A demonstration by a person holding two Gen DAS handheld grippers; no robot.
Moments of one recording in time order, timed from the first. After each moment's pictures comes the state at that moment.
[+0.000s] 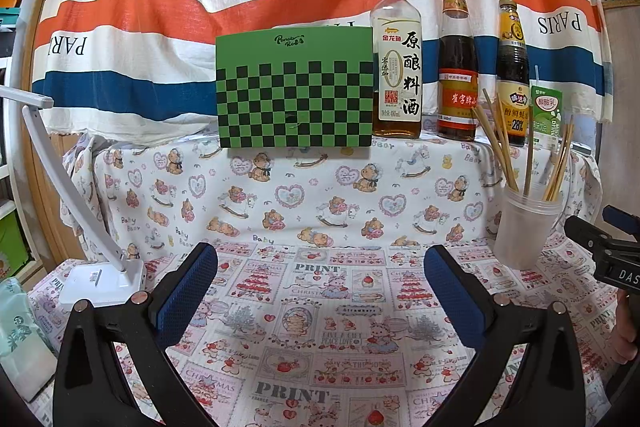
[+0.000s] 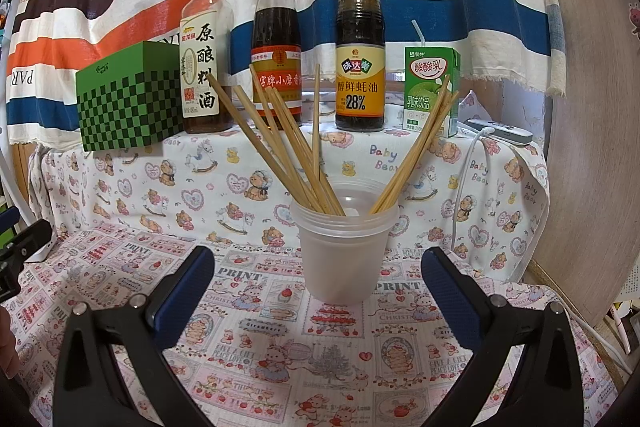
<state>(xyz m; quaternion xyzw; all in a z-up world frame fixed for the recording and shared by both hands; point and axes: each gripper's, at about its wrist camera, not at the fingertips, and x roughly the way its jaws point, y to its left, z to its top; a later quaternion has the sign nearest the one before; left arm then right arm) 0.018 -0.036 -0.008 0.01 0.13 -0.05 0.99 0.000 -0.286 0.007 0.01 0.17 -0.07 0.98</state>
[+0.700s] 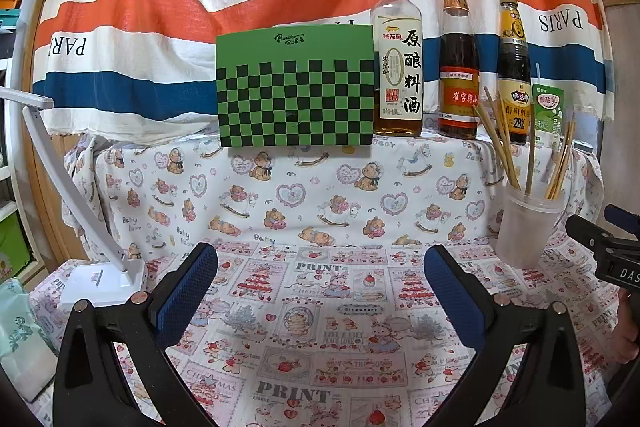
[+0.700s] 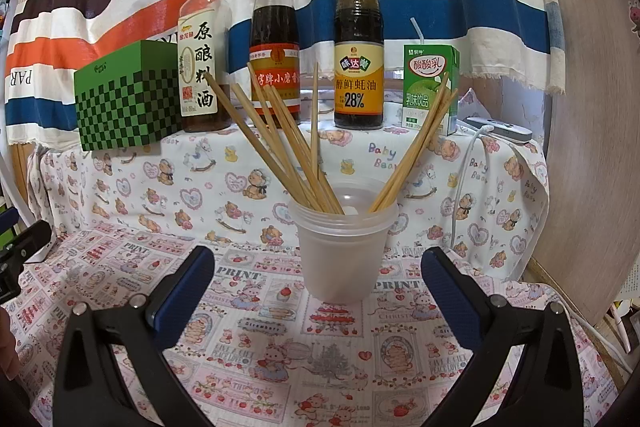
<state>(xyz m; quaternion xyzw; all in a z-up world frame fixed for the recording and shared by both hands) 0.018 -0.034 -0.009 0.01 0.13 -0.05 0.99 0.001 -0.287 0.006 0.01 0.17 -0.07 0.98</state>
